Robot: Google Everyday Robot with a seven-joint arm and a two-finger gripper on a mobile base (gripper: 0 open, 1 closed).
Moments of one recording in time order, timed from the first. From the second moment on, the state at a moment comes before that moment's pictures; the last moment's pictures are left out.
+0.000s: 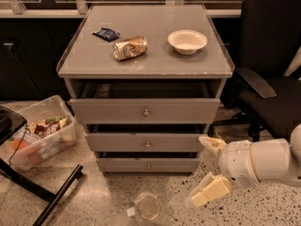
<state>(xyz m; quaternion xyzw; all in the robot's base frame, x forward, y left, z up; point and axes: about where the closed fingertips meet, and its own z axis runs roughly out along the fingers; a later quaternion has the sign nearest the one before) 0.380 -0.123 0.753 -0.48 0.76 0.27 0.35</state>
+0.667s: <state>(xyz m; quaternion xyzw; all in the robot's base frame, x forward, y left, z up) 0.388 -0.123 0.749 -0.46 0.77 0.26 0.35</state>
